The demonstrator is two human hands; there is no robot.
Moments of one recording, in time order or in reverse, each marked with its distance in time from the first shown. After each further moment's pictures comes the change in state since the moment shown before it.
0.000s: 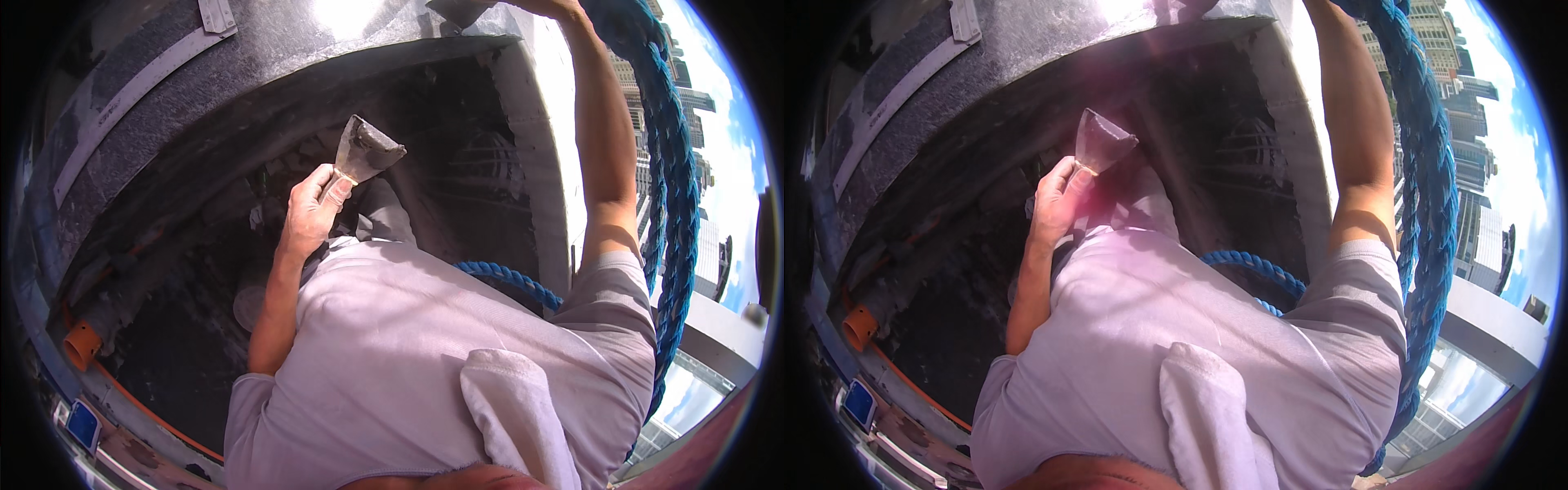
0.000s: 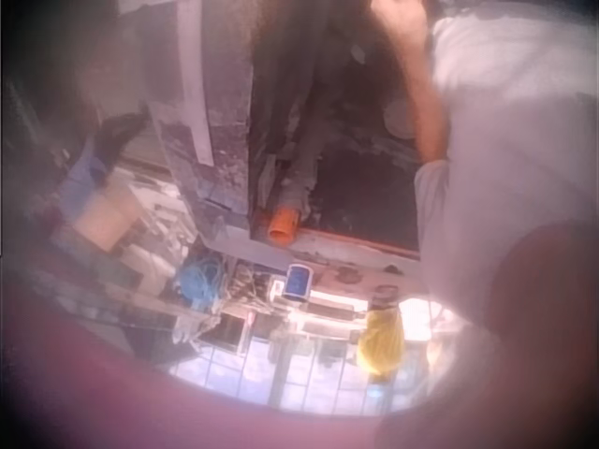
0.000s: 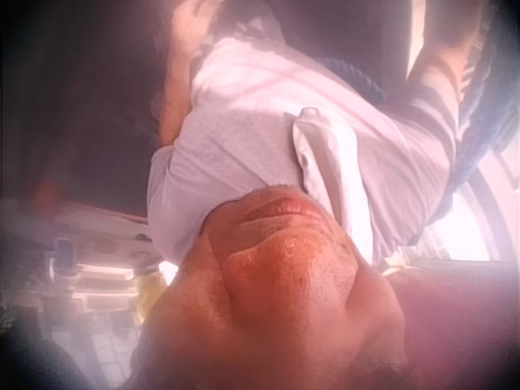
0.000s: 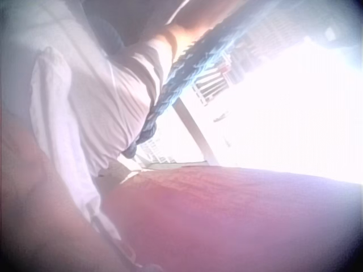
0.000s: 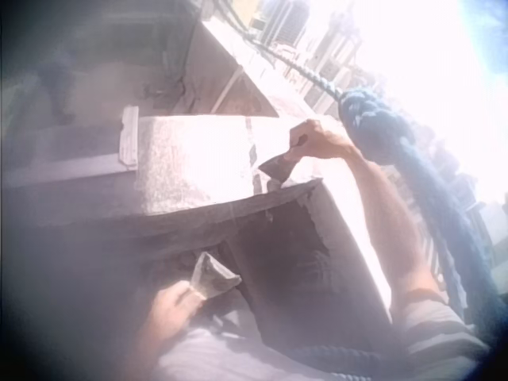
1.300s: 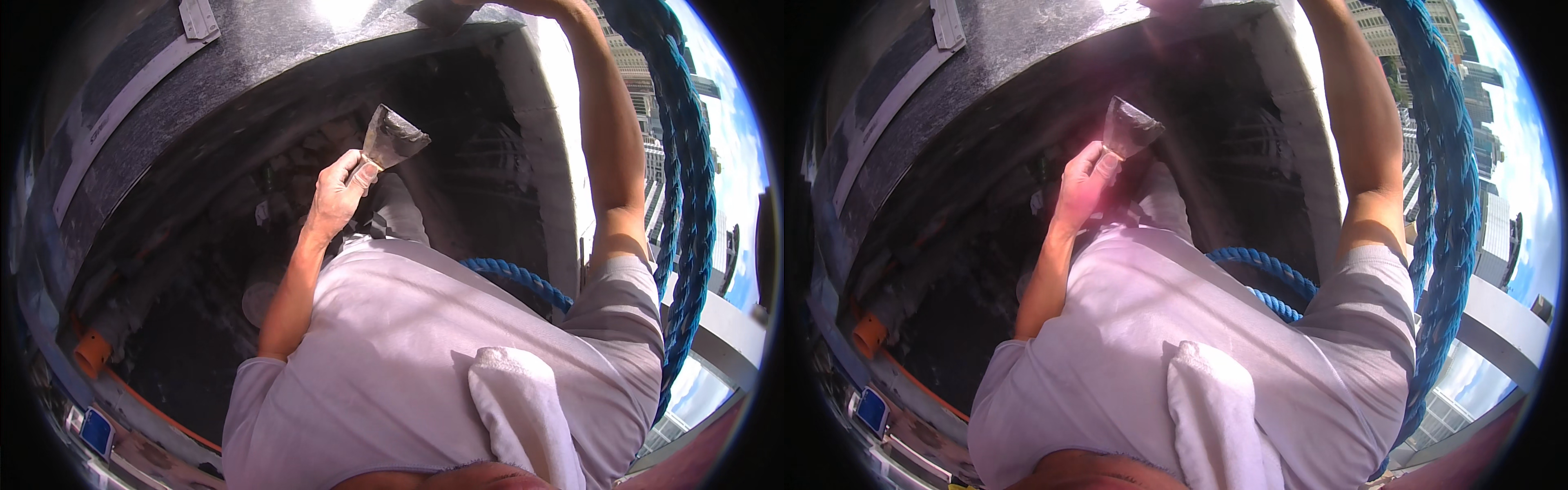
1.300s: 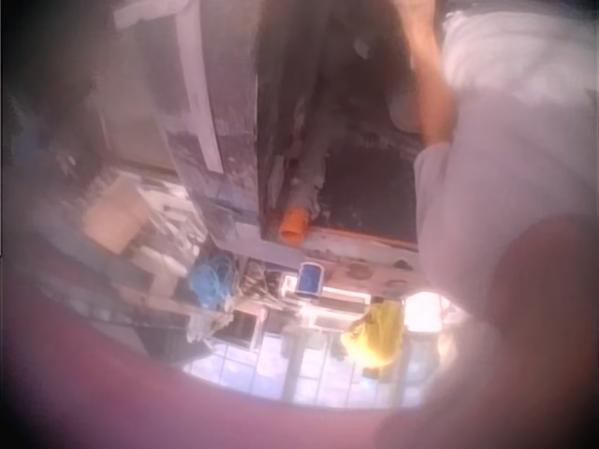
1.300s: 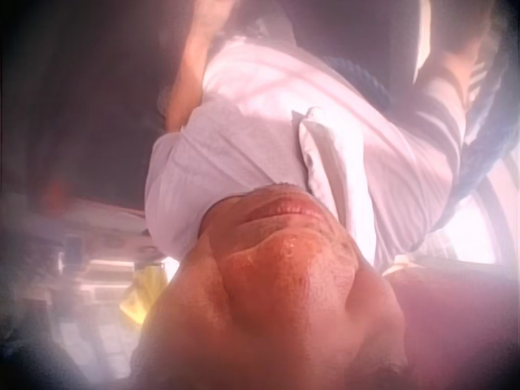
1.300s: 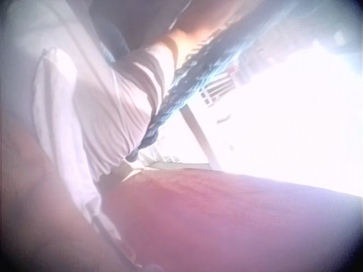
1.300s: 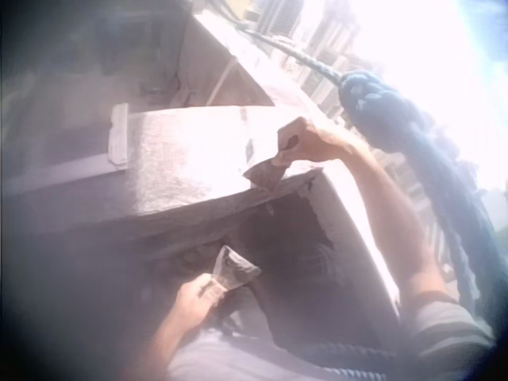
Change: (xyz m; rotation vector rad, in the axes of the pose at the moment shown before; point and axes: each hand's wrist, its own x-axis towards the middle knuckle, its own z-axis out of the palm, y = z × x) left_hand 0.033 -0.016 0.031 -0.070 -0.041 0.005; right_hand -0.004 -0.020 0.020 0.024 -0.081 -0.020
